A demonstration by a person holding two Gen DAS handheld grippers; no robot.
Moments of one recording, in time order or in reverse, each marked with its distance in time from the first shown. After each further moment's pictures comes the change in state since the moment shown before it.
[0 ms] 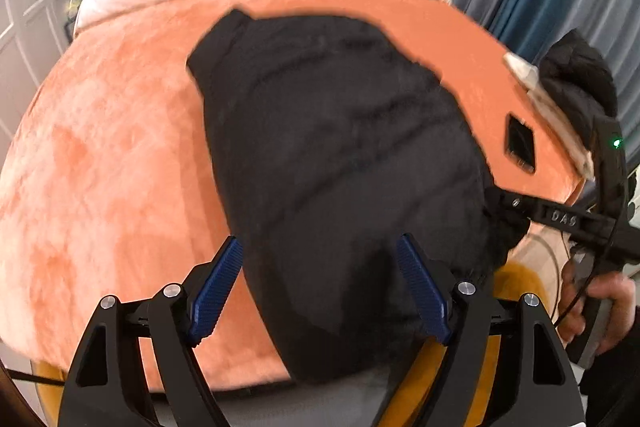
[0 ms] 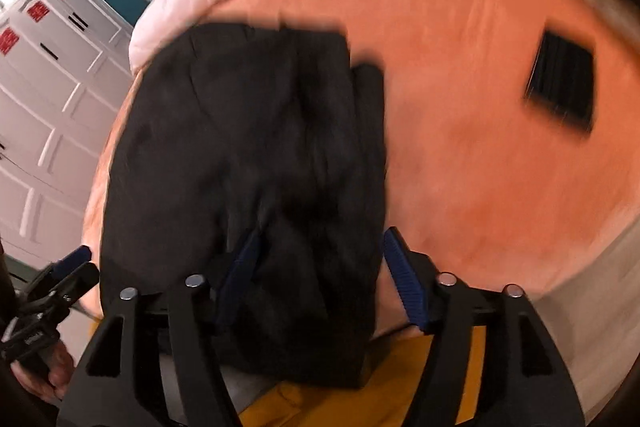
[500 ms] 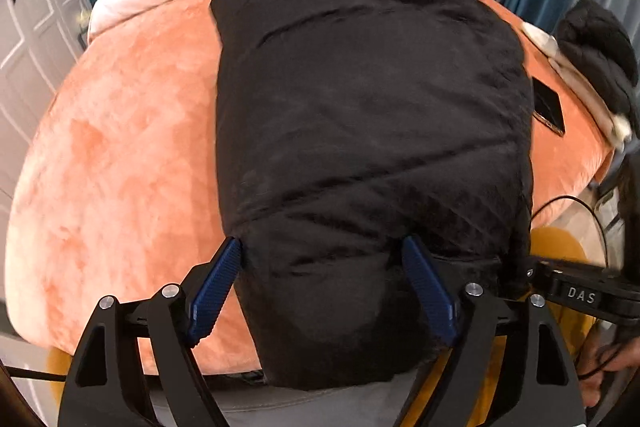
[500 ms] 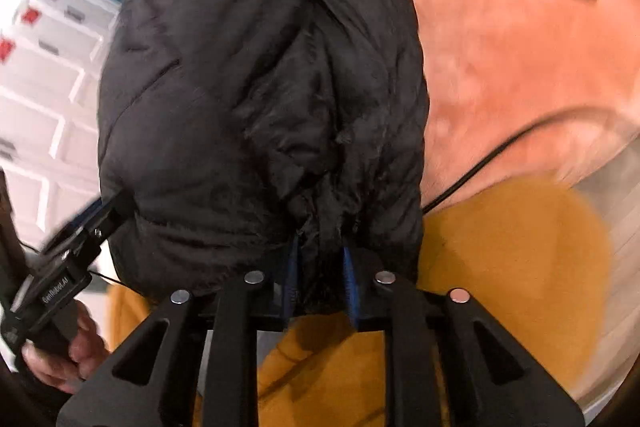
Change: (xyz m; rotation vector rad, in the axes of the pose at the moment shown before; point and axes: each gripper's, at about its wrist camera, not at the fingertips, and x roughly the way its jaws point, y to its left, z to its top) left arm 0.012 -0.014 -0.027 0.082 -0.005 0.122; right arm 0.014 0.025 -0.058 0.011 0.092 -0.028
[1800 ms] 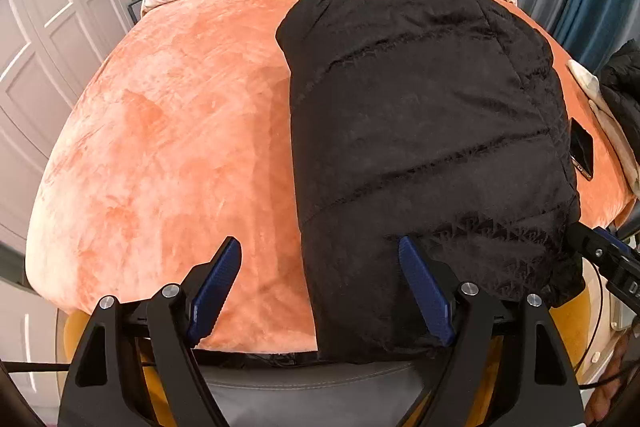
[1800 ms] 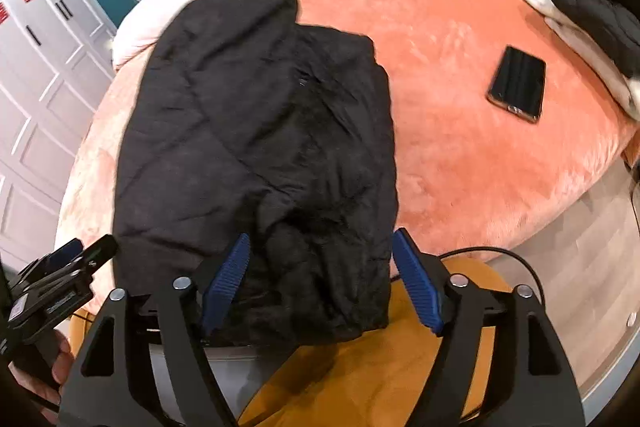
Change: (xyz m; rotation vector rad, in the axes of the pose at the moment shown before) left arm -0.023 0.037 0.002 -0.164 0.016 0.110; right arm -0.041 0.026 0.017 -0.048 -0.200 -0.193
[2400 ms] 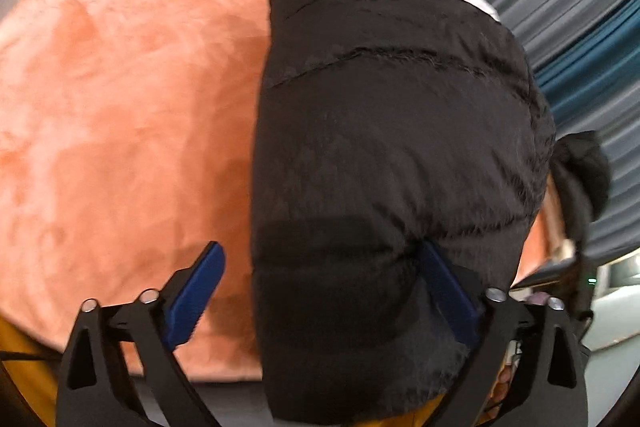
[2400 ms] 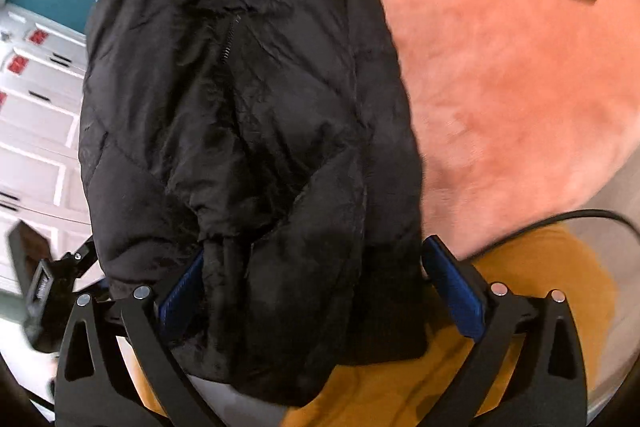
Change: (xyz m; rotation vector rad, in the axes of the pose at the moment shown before) left arm 0.066 0.042 0.018 -0.273 0.076 -0.424; right arm 0.090 -0.054 -0.001 0.247 0.193 0.276
